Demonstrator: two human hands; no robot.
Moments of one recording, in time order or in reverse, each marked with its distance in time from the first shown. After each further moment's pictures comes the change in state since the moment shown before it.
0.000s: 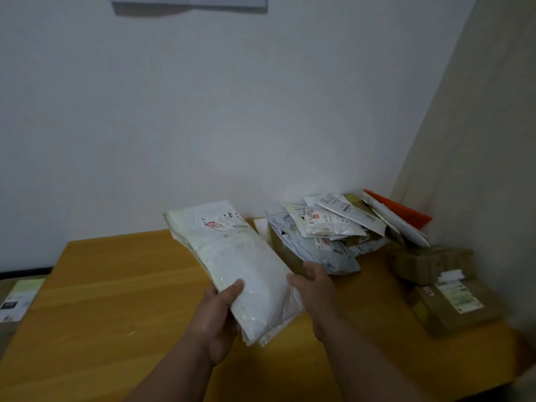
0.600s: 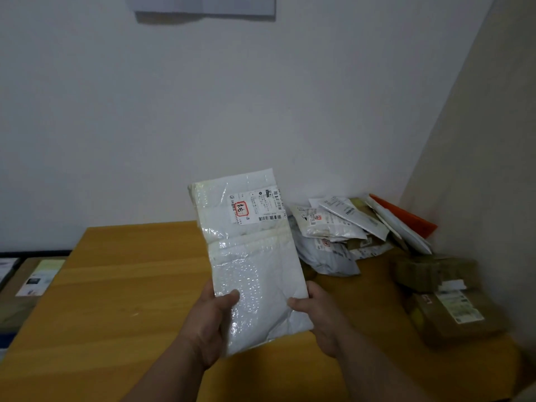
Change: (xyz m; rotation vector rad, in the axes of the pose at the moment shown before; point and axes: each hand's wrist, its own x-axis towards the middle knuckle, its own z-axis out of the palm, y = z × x) left_hand -0.037 -0.019 0.017 0.013 0.073 0.131; right_hand 0.003 0.037 -0.040 0.018 -0.266 0.188
